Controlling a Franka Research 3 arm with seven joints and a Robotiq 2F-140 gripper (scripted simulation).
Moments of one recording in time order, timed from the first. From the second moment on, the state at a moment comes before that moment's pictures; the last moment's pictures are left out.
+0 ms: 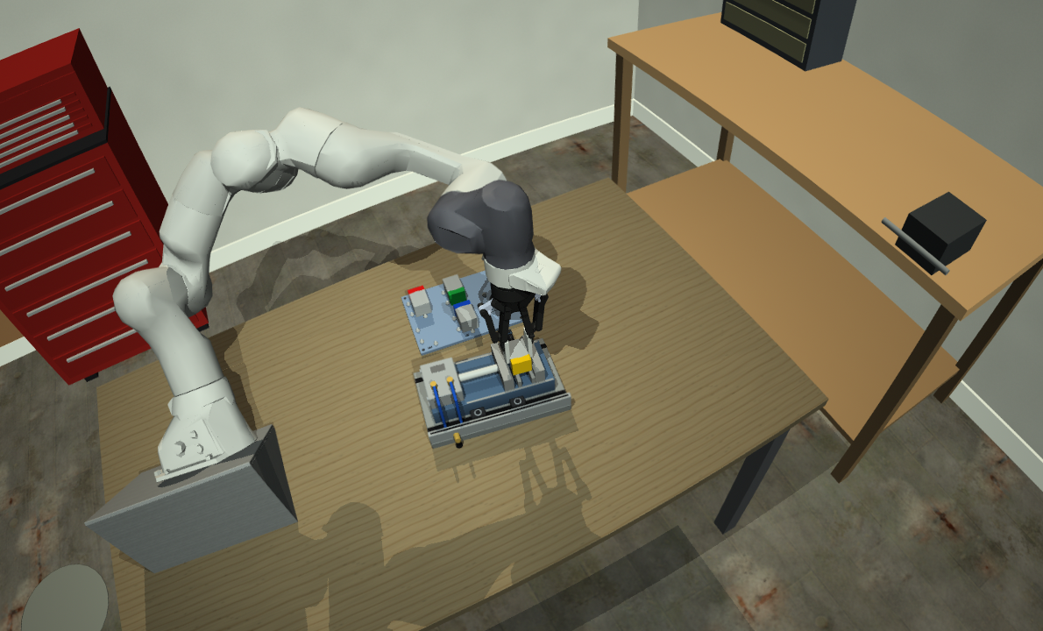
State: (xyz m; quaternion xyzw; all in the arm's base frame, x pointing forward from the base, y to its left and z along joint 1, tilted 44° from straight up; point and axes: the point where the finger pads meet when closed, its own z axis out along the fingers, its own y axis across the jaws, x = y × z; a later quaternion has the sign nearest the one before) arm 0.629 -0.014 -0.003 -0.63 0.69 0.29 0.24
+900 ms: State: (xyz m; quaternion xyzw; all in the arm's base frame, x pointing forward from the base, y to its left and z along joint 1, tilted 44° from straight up) arm 0.630 -0.014 -0.002 -0.63 0.68 0.28 0.24
